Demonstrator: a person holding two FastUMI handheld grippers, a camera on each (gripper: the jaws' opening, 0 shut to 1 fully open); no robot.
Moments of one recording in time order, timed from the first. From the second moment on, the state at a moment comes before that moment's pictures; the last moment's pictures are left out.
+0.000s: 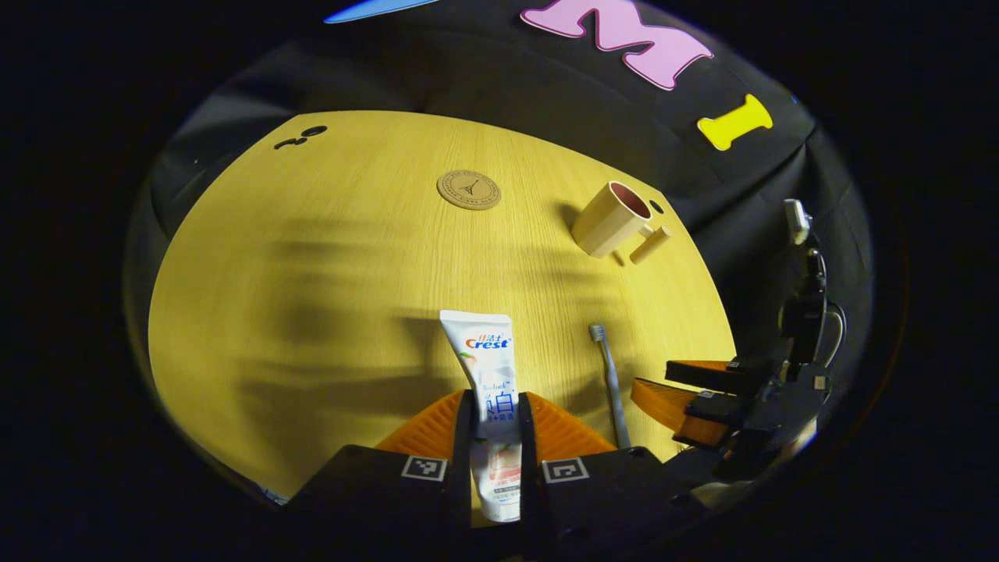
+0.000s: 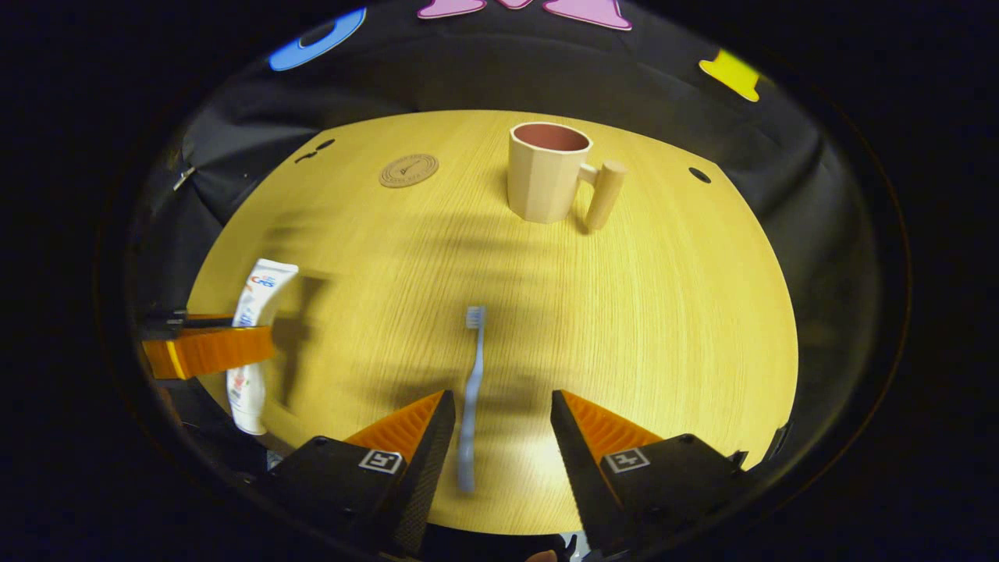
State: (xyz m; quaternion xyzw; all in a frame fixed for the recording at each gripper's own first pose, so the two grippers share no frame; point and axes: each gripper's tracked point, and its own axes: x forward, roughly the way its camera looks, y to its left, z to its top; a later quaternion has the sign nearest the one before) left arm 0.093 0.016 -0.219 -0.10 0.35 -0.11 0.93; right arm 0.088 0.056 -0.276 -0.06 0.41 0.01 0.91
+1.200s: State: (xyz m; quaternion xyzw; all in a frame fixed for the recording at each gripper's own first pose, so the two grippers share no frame) left arm 0.081 0.034 -0.220 -0.12 0.34 -0.10 0.93; right arm 0.100 0.067 -0.314 -0.04 0.47 0.00 0.88
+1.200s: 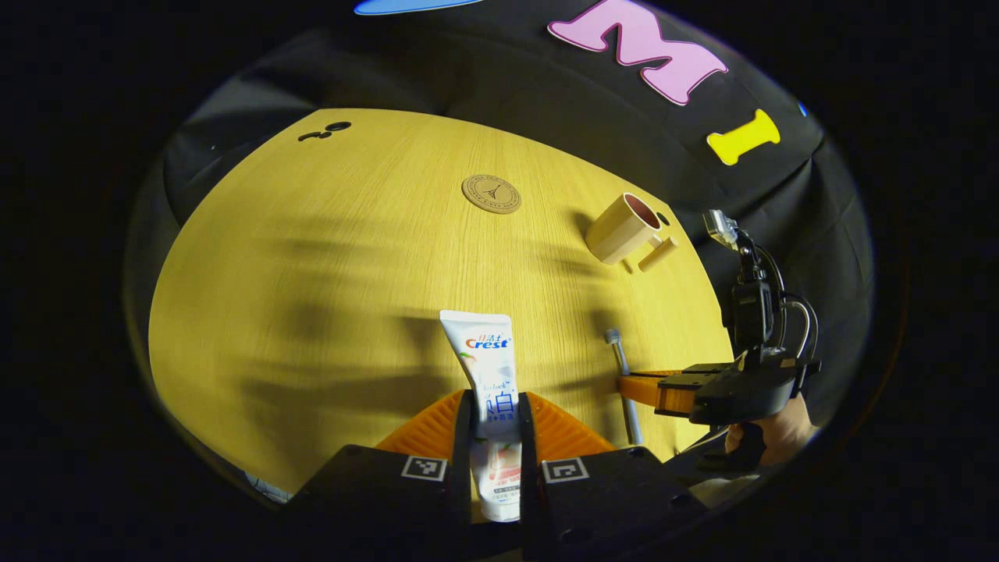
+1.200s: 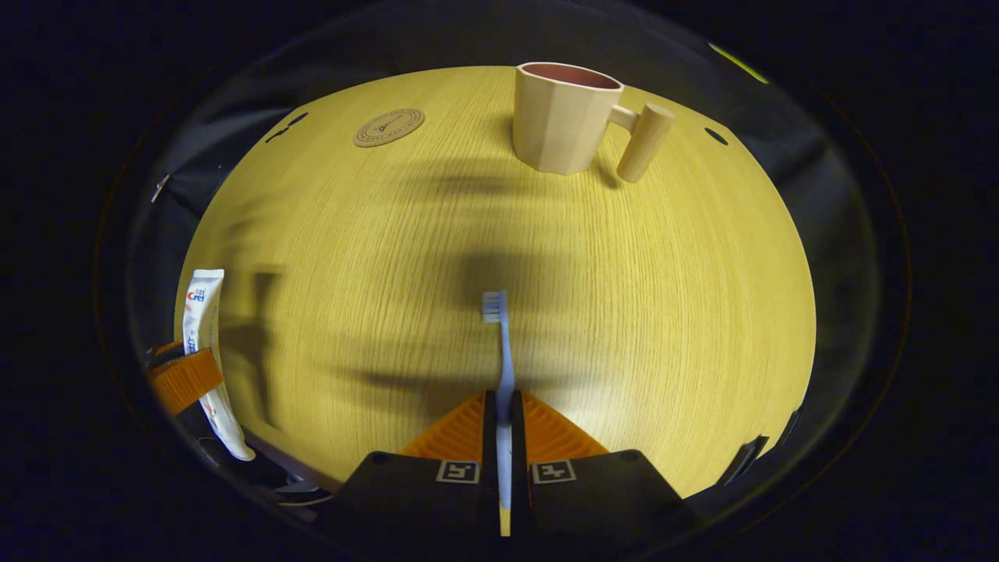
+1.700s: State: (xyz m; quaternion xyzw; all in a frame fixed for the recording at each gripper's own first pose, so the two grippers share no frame) left arm 0.106 -0.011 -0.153 -0.14 0.23 -0.12 0.96; right arm 0.091 0.062 -0.240 0.00 0.32 0.05 0.94
